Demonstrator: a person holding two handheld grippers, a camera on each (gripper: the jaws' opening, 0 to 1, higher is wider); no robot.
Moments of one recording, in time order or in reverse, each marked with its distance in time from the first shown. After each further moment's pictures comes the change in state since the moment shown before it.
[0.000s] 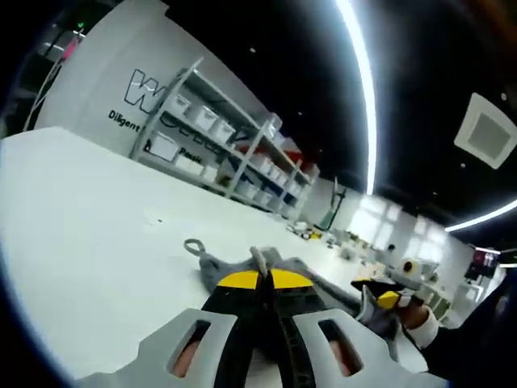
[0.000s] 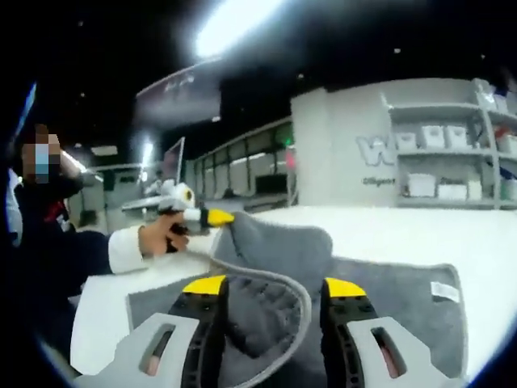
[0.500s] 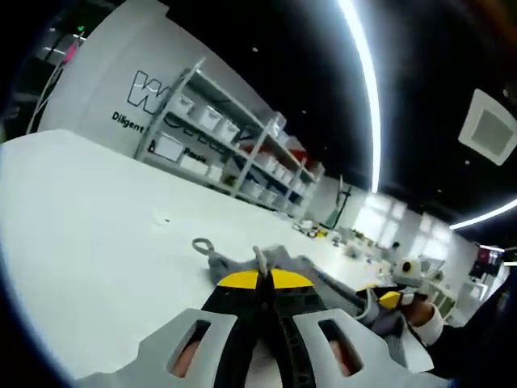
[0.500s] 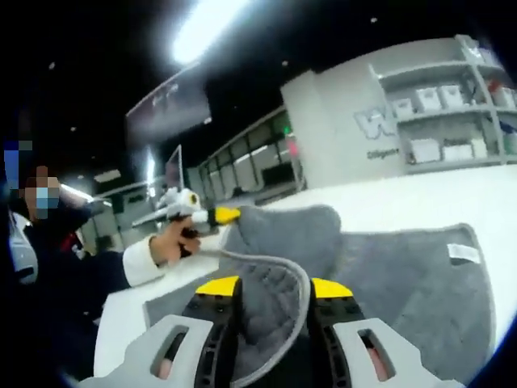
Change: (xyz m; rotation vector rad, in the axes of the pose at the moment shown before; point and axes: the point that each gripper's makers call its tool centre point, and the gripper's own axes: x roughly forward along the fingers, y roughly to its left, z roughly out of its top) left arm 0.001 0.008 -0.003 0.008 0.006 0.026; right arm 0.000 0.009 -0.019 0.154 0.054 0.055
